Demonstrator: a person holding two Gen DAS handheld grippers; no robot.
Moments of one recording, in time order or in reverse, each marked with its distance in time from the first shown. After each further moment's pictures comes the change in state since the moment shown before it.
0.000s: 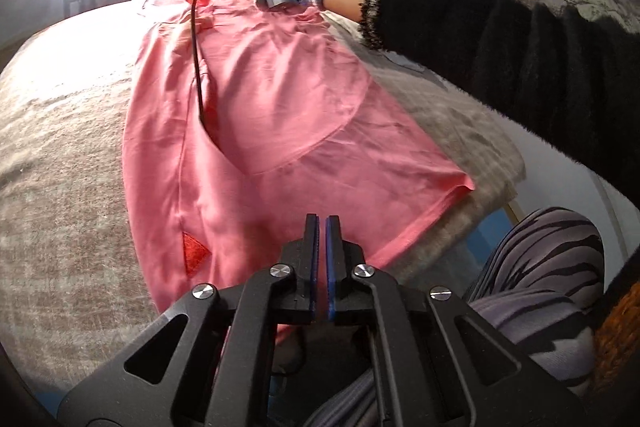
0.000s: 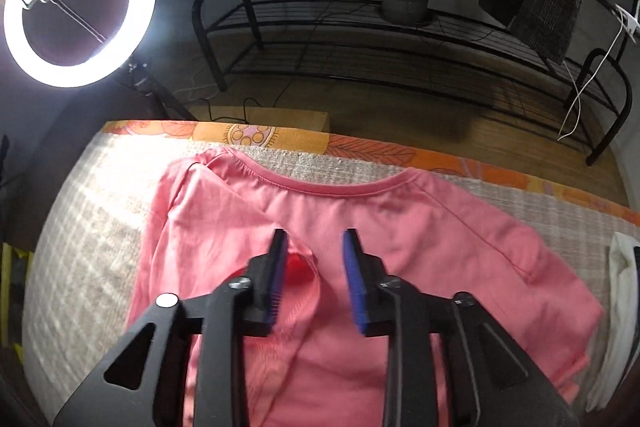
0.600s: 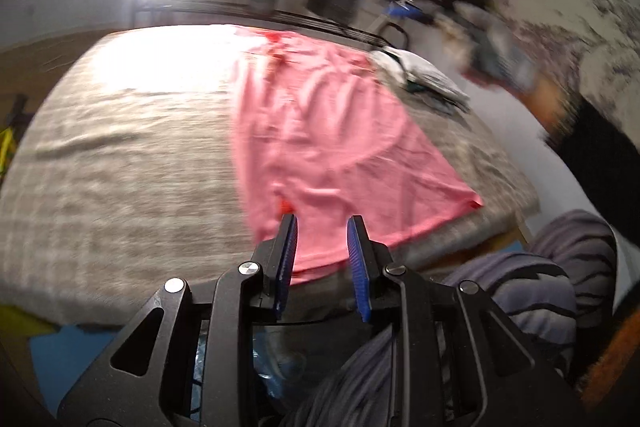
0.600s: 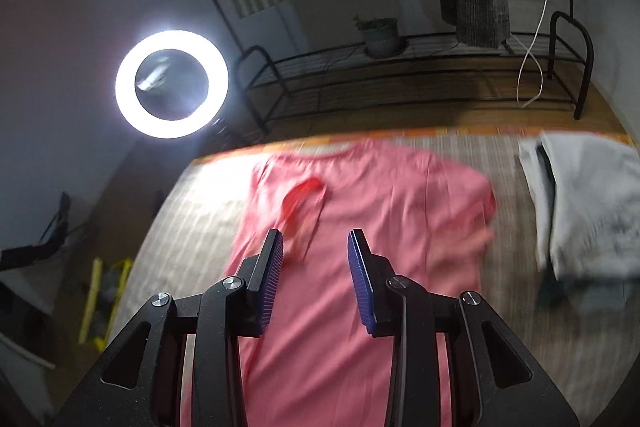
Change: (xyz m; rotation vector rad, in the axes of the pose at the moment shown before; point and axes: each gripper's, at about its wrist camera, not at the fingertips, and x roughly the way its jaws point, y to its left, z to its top) left arm -0.104 0.030 -0.045 -0.123 -0.165 0.154; right arm -0.231 -0.032 -0.128 0.139 -0.127 0.175
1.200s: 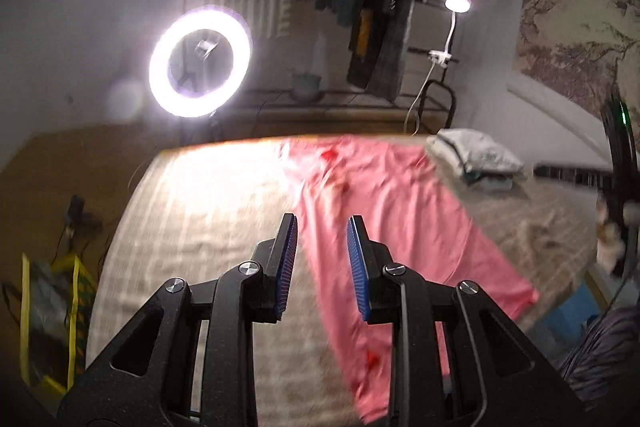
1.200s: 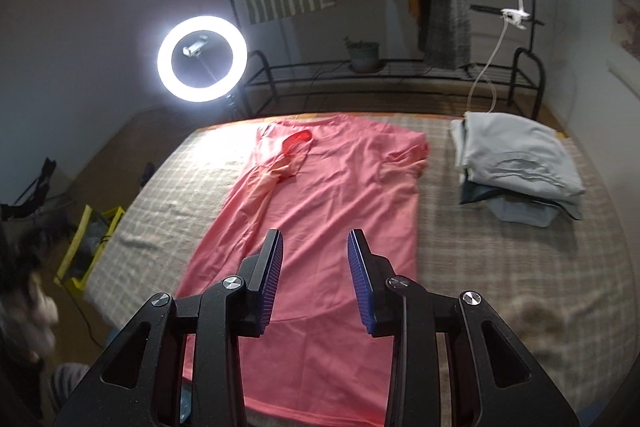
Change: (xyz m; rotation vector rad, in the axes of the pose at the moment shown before) left arm -0.028 -0.003 0.147 0.151 -0.222 0.203; right arm -0.132 0.025 -0.119 -0.083 -0.125 -0.152
